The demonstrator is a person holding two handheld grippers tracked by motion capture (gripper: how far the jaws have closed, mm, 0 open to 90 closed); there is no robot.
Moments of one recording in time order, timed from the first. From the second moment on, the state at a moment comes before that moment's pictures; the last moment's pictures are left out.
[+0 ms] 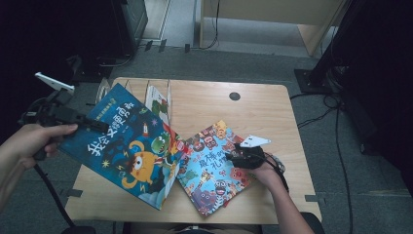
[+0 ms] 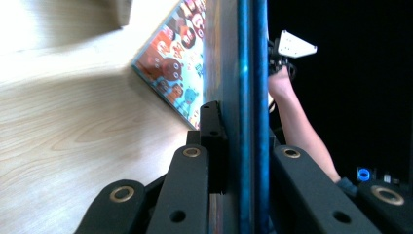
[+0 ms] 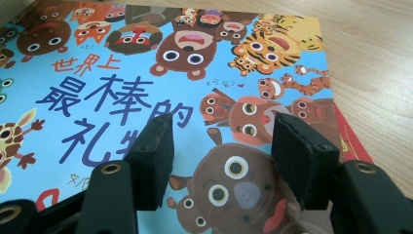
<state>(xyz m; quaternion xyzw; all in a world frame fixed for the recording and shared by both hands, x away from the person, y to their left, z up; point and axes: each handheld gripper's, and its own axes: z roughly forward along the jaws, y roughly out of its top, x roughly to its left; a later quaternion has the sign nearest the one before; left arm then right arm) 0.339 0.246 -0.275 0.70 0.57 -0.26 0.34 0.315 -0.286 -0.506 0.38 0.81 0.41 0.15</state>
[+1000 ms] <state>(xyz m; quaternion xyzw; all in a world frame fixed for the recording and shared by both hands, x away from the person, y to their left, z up) 0.329 0.355 -0.255 0.64 0.67 -0.17 0.32 0.318 -0.286 -0.505 0.38 0.81 0.41 0.15</state>
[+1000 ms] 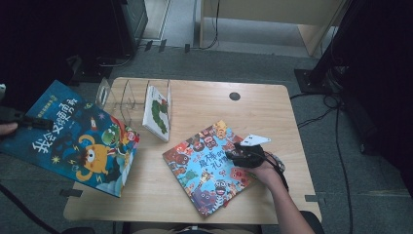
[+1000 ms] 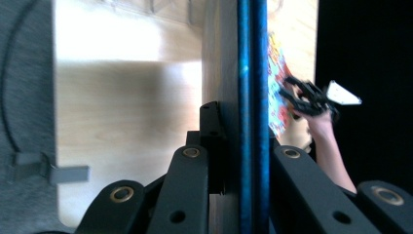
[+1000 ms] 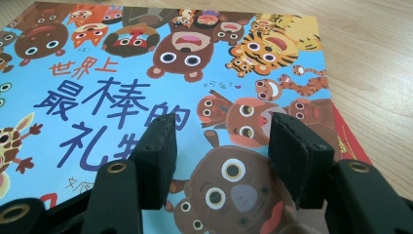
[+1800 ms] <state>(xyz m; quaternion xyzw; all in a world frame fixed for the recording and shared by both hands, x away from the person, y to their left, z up) 0.374 0.335 -0.220 0.67 0.68 -0.12 0.26 0.319 -0.286 -0.505 0.38 0.81 0.41 0.15</state>
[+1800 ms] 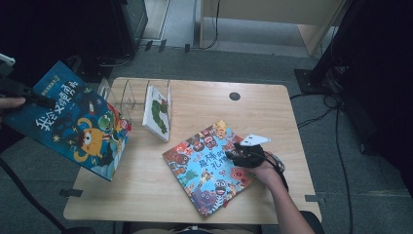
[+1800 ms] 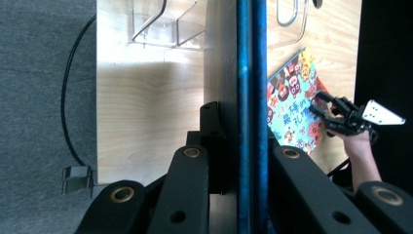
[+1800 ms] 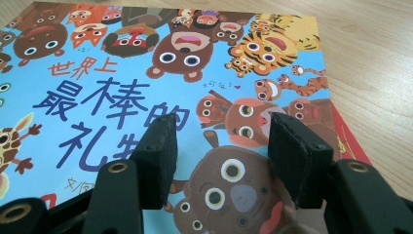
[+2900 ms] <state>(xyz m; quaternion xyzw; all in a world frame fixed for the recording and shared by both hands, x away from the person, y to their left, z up) 0.396 0.323 -0.204 0.68 0.70 -0.07 0.22 0.319 -0.286 -0.505 0.38 0.81 0.41 0.15</state>
